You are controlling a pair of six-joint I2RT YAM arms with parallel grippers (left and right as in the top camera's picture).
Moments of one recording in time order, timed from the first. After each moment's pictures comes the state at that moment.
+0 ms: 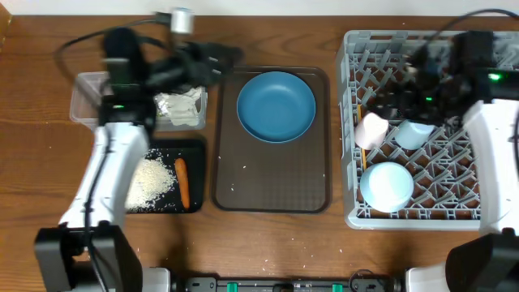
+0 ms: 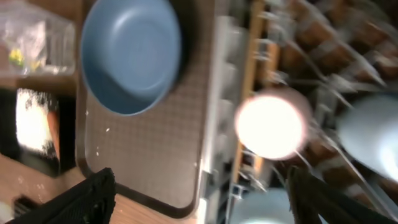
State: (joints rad) left arm 0.08 1.56 1.17 0.20 1.07 -0.62; right arm -0.02 1.62 1.55 -1.13 -0.46 0.01
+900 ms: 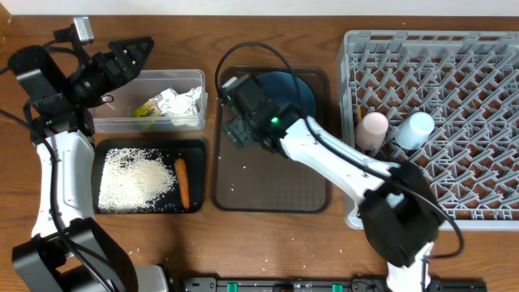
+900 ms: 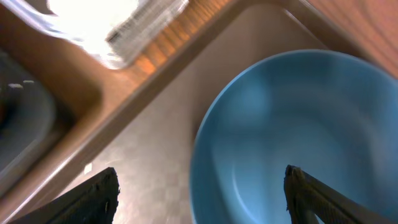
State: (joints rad) left arm 0.39 1.56 1.17 0.10 1.08 -0.62; right arm 0.76 2.03 1.55 -0.47 0.10 0.01
